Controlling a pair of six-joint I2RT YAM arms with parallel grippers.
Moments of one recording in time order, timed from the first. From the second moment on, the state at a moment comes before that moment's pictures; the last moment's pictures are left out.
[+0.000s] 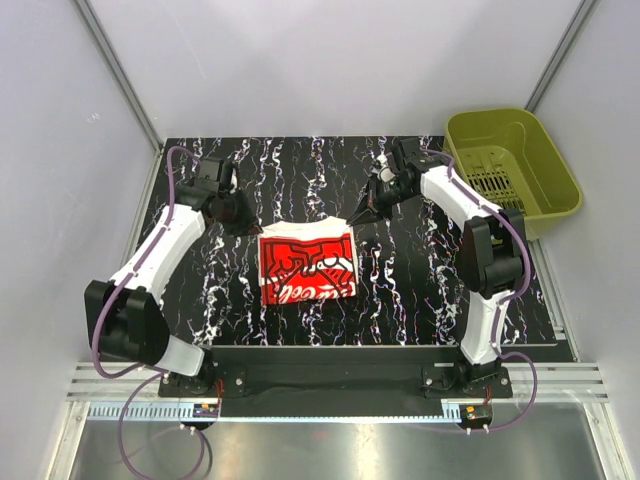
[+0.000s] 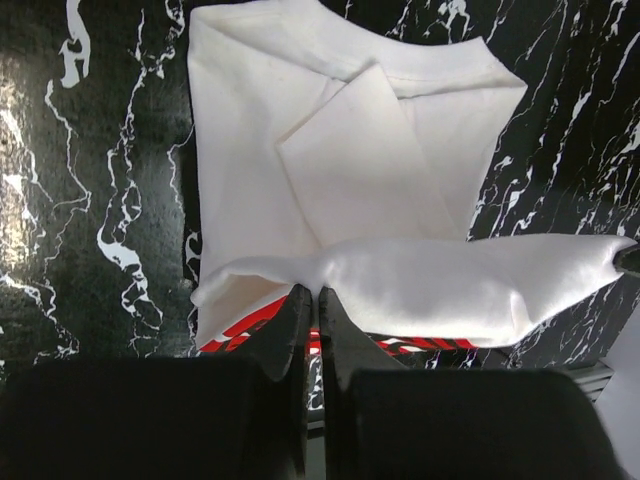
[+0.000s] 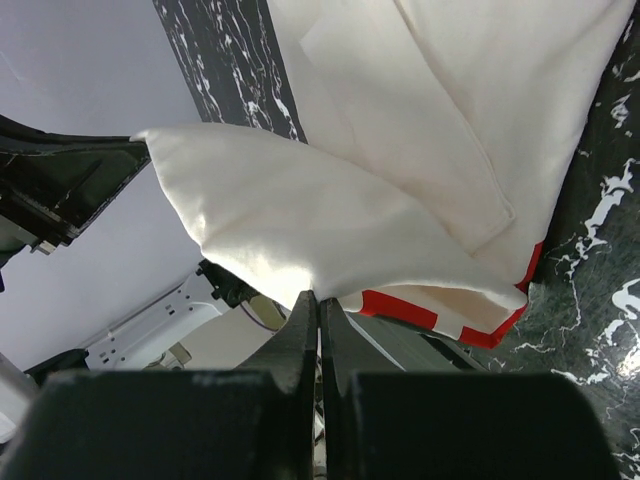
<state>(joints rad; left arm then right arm) -0.23 1.45 1.24 -0.80 0.18 -0.64 0.31 1.98 1.62 -0.79 -0.83 0.62</state>
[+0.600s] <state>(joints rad) -0.15 1.59 1.28 -0.72 0.21 -0.62 0.29 2.21 1.90 -0.79 -0.89 0.60</state>
